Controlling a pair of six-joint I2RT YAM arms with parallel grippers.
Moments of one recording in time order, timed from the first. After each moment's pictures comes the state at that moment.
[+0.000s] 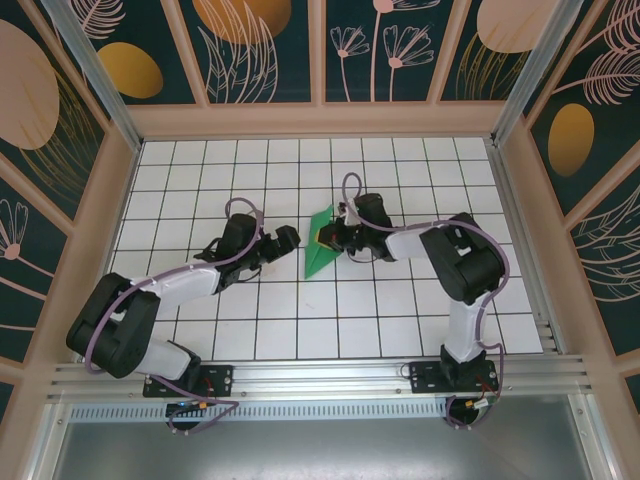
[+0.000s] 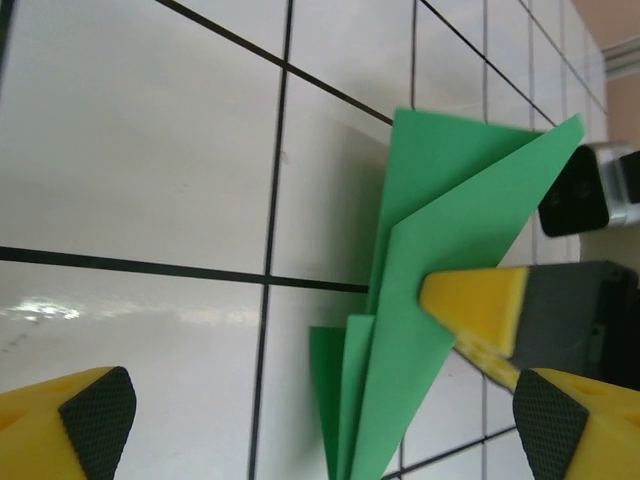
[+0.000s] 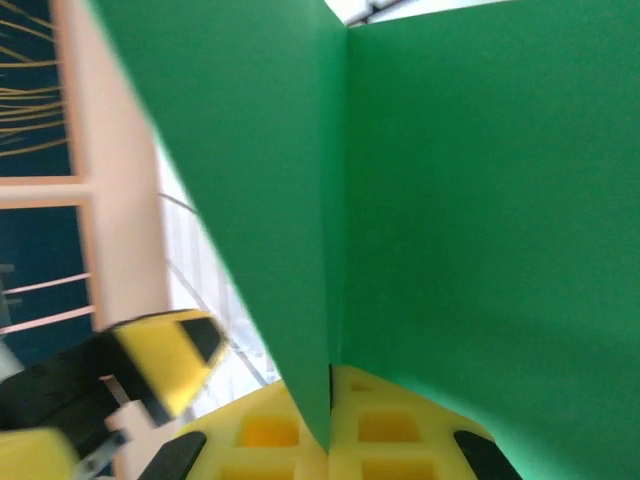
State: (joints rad) left arm -0.50 1.44 0.60 0.17 0.22 -0.93; right arm 0.52 1.90 0.90 0.41 -0.70 0.97
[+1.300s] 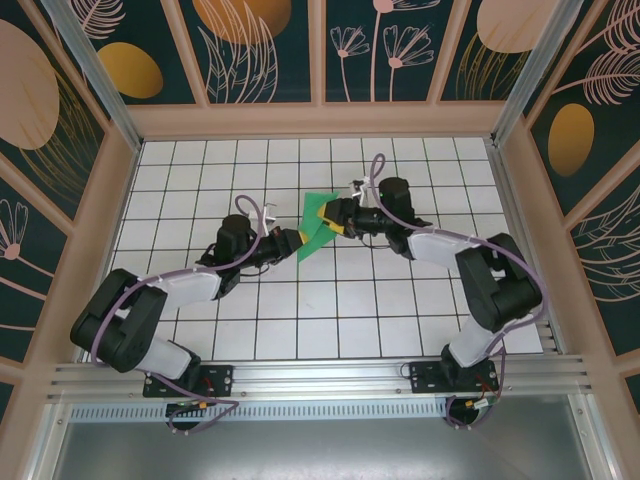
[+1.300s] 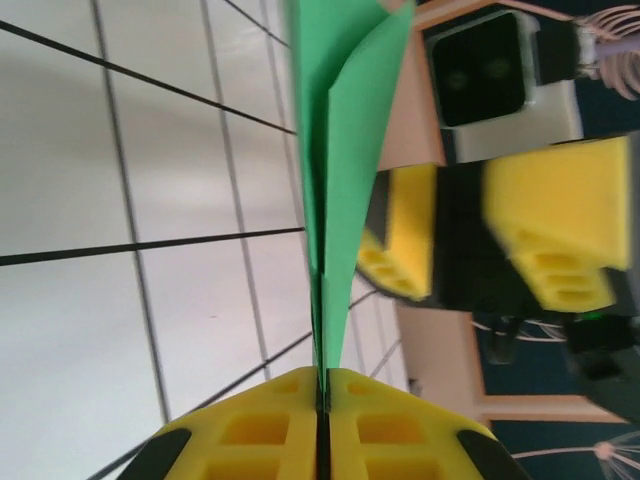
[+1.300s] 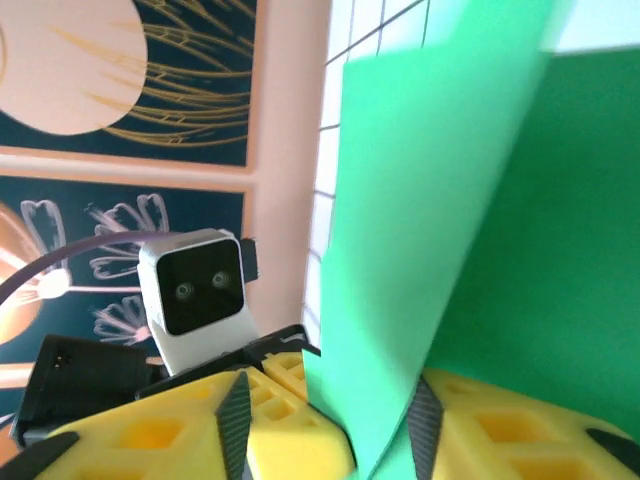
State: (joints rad) left arm -0.50 1.46 0.55 0.55 0.56 -1.03; right arm 0.46 1.65 0.86 0.40 -0.81 1.05
